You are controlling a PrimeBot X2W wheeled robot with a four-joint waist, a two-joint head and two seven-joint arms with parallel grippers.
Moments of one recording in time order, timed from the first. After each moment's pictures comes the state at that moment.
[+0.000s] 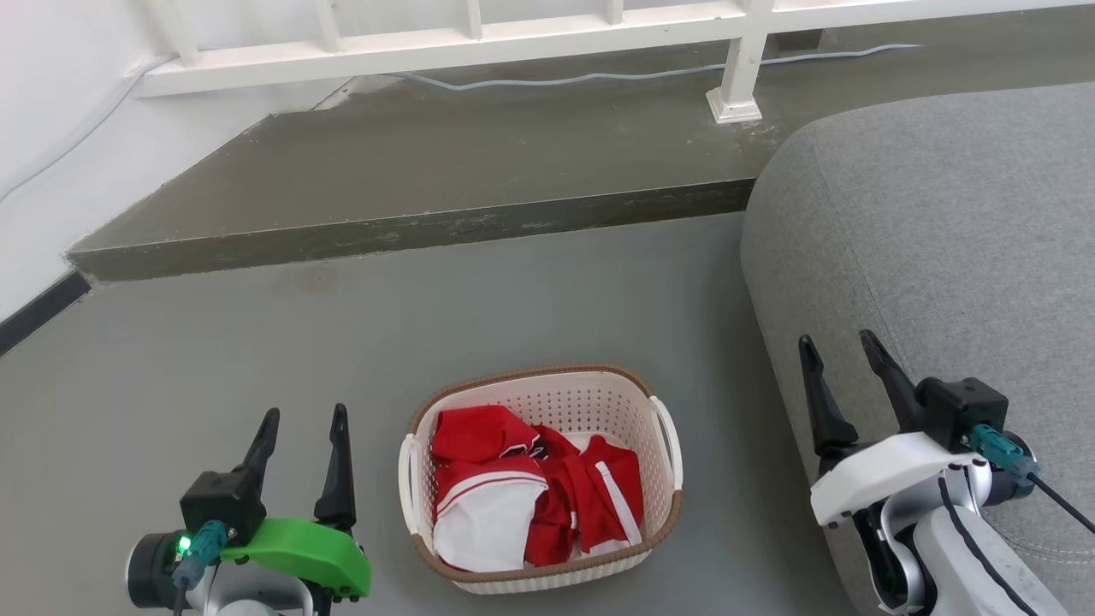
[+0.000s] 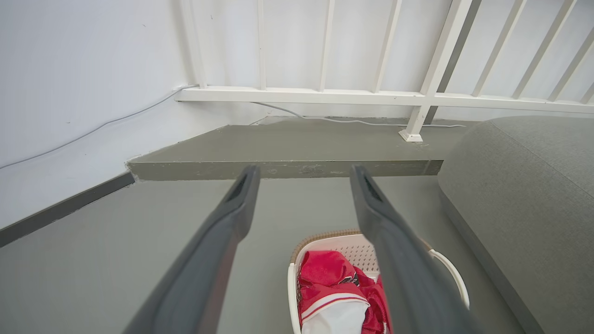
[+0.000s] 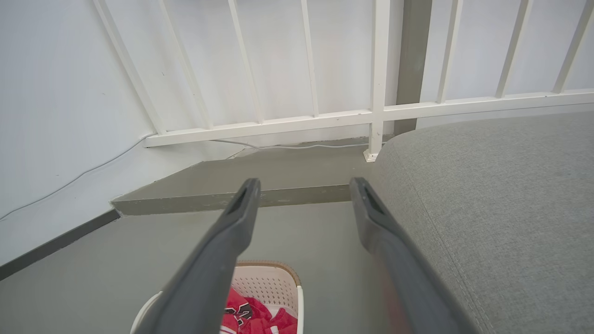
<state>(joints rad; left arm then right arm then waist) -0.05 0.12 -0.30 0.23 -0.39 0.10 -0.25 -0.09 -0.19 0.33 0.25 0.37 -0.10 -0.25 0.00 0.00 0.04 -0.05</state>
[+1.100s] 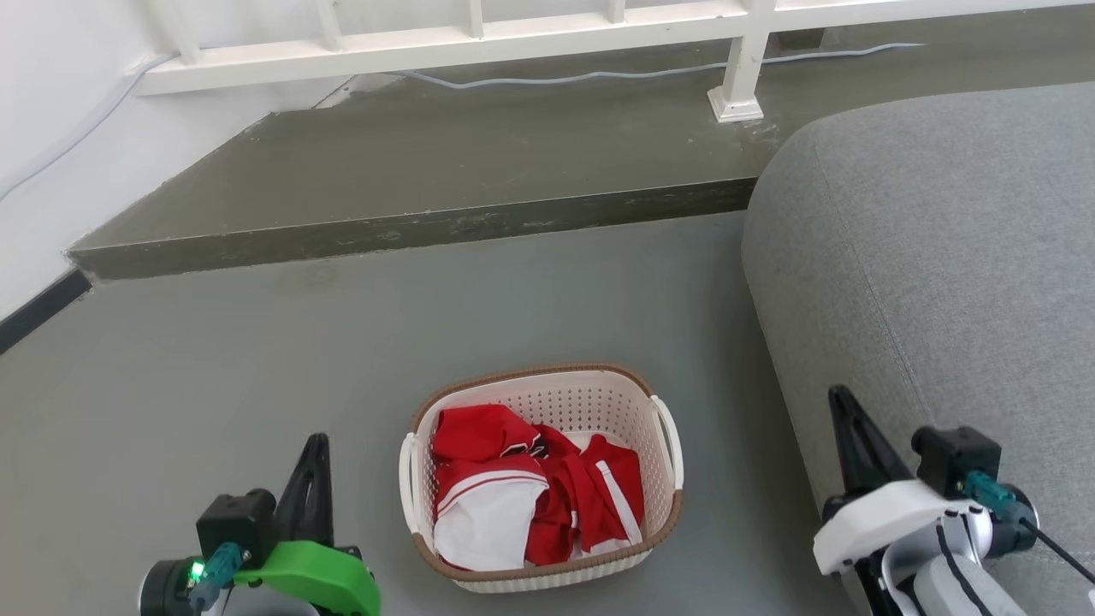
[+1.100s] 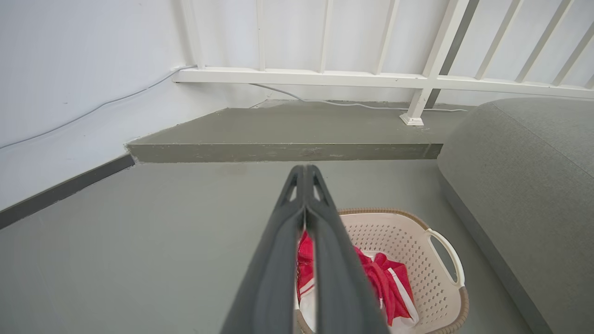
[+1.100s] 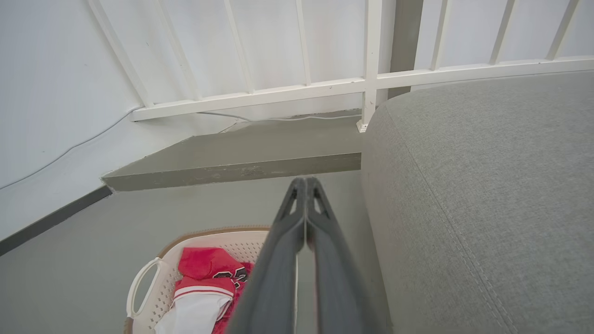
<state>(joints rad) -0.01 0.11 -0.30 0.22 -0.37 0.11 -0.24 0.00 -0.18 0.32 0.26 0.35 -0.11 -0.25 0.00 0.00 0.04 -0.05</state>
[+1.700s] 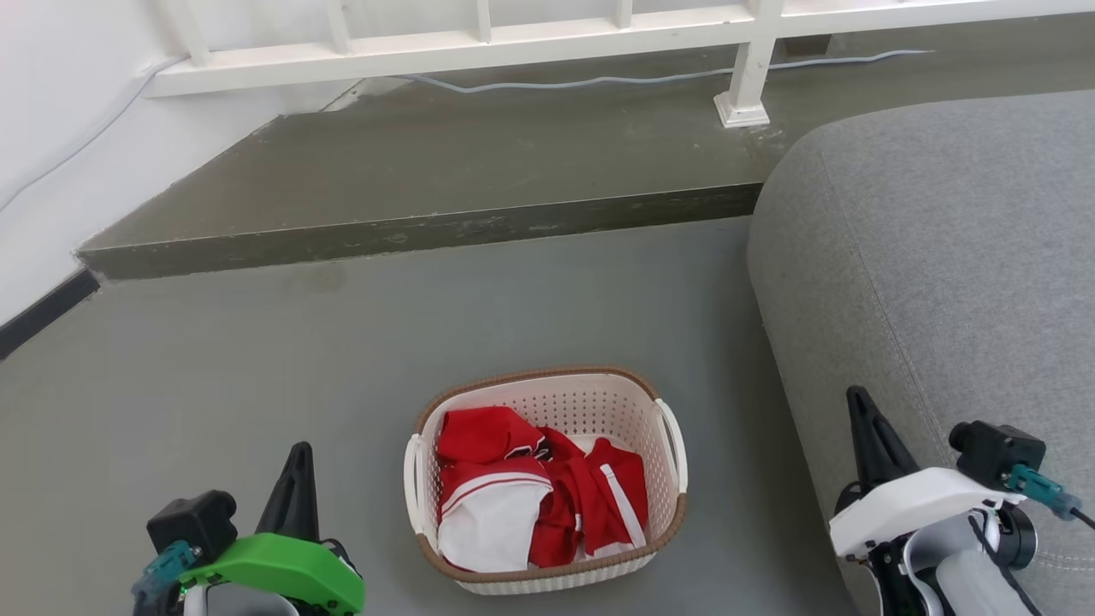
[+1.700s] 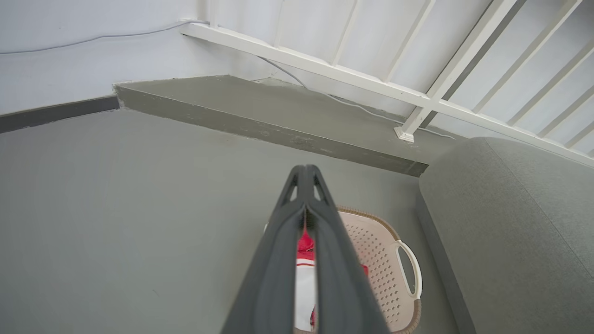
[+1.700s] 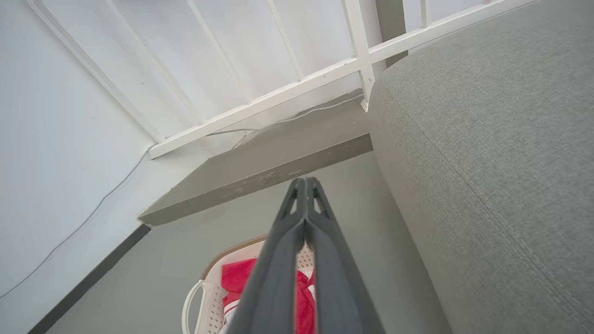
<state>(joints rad) 0.00 0.10 -0.26 0.22 -0.59 0.07 -0.20 0.01 -0.16 0.27 0.25 0.56 -0.07 -0.22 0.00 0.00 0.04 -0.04</state>
